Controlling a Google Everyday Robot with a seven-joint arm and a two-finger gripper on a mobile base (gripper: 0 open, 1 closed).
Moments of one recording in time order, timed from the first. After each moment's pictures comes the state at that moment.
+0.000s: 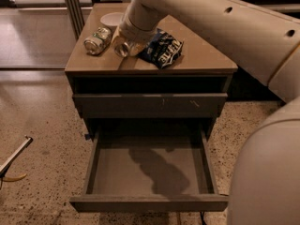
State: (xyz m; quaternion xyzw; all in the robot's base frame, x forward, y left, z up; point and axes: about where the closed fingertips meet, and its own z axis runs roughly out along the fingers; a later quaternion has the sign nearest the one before) arm 0.706 0.062 0.894 0.05 0.95 0.21 0.23
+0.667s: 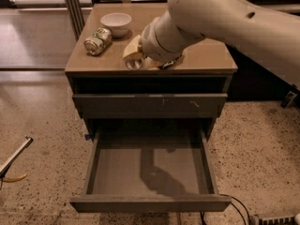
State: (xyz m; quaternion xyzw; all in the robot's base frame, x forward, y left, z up) arm 0.617 0.022 0.906 0.01 0.93 0.25 0.27
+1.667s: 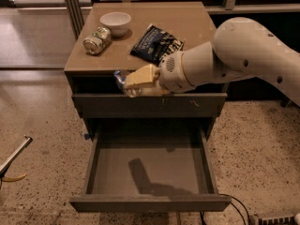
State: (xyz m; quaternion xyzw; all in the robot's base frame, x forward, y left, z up) arm 0.547 0.012 0.870 -0.08 0.88 0.42 0.21
